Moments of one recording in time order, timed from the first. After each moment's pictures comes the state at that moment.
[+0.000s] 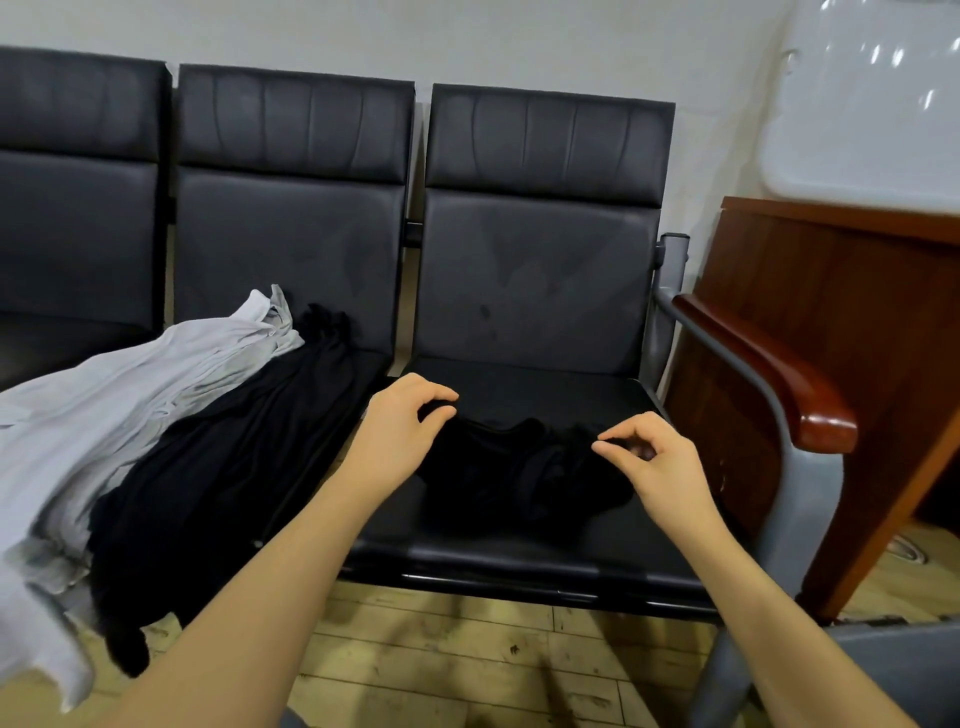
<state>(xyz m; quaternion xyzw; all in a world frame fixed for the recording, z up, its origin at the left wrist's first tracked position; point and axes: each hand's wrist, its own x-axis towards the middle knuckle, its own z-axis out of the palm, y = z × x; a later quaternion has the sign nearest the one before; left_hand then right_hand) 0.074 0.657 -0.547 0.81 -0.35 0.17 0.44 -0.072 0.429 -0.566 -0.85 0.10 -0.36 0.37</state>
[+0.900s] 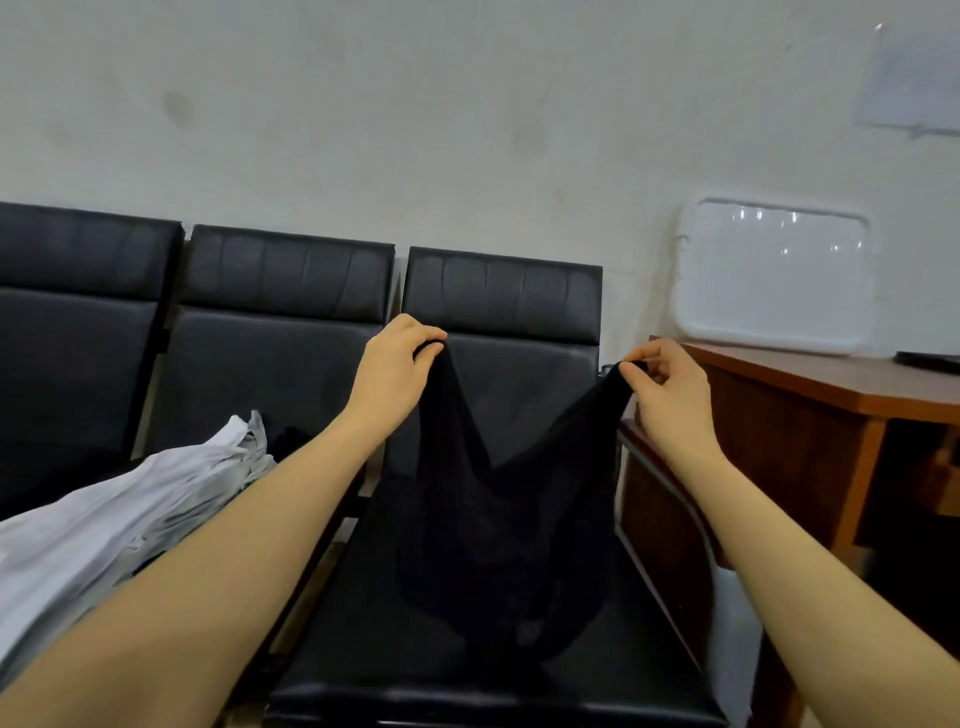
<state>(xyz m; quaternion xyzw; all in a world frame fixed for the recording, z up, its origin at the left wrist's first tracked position) 0.093 0.637 -0.368 0.71 -0.40 0.37 0.45 -0.075 0.418 -0.367 -0.76 0.10 -0.55 0.33</state>
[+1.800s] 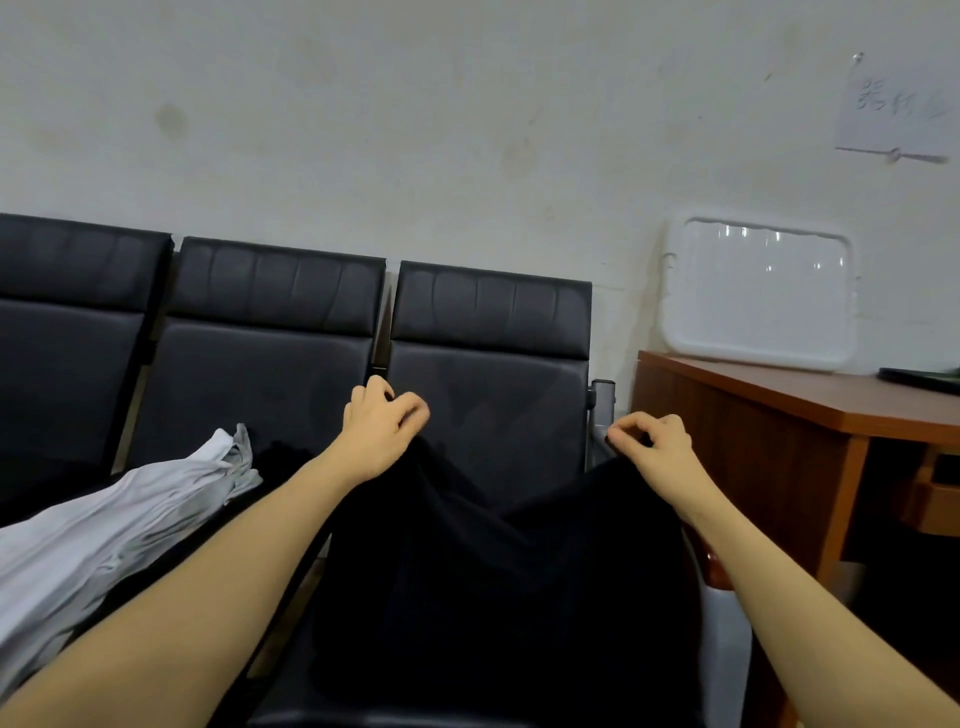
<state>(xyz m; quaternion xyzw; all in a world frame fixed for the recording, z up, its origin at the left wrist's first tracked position) 0.120 0.635 -0.407 0.84 -0.37 0.23 0.31 -0.082 0.379 -0.395 -0.86 0.21 -0.35 0.29</state>
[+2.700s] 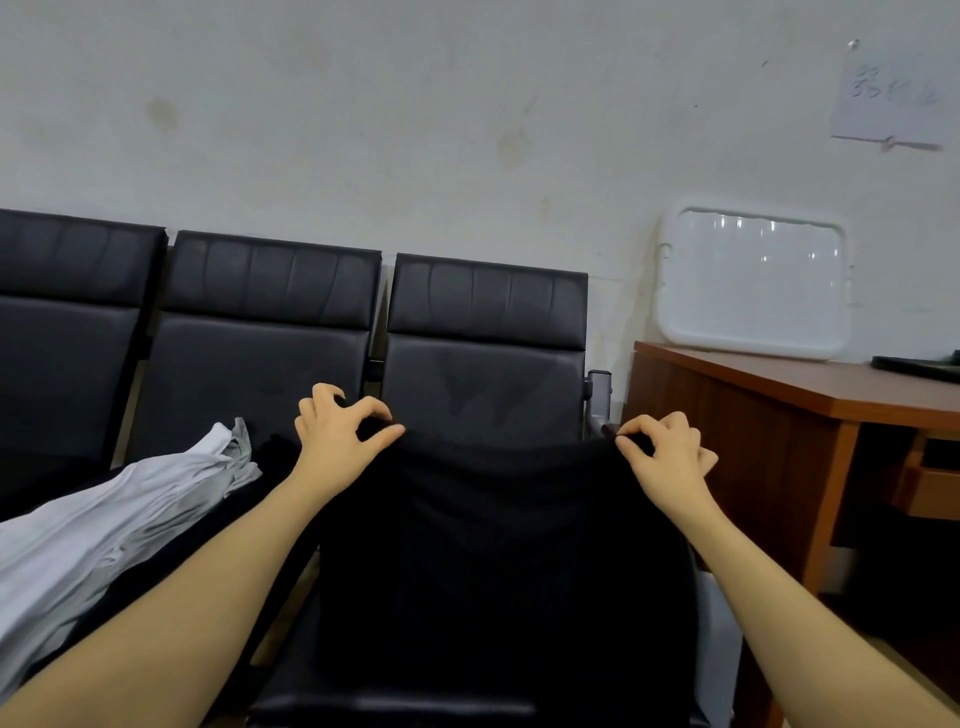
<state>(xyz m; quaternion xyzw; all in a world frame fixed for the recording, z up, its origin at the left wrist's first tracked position) 0.127 0.657 -0.439 0.83 -0.29 0.30 0.37 -0.089 0.379 -0.416 -0.86 0.28 -0.39 0.15</state>
